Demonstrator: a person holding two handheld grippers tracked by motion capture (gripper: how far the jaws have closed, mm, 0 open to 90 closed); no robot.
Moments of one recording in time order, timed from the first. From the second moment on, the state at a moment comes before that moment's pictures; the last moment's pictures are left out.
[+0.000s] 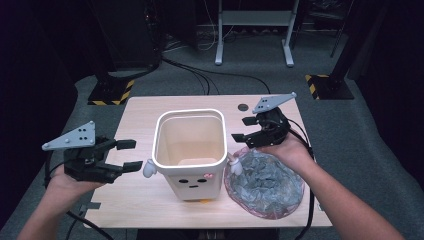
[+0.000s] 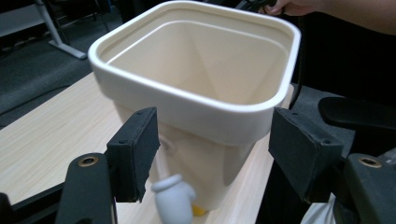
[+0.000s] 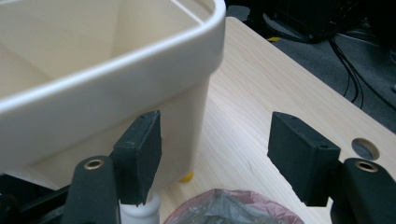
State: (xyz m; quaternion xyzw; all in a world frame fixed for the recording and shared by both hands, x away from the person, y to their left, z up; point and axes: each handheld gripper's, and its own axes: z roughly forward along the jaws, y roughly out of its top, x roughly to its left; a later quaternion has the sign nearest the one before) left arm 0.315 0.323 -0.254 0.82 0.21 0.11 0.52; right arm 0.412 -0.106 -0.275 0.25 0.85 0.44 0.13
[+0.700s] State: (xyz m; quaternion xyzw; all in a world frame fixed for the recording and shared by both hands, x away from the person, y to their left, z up) left arm 0.320 0.268 -0.251 0.83 0.14 0.06 0.53; right arm 0.418 -0.103 -0.288 0.27 0.83 0.47 0.14
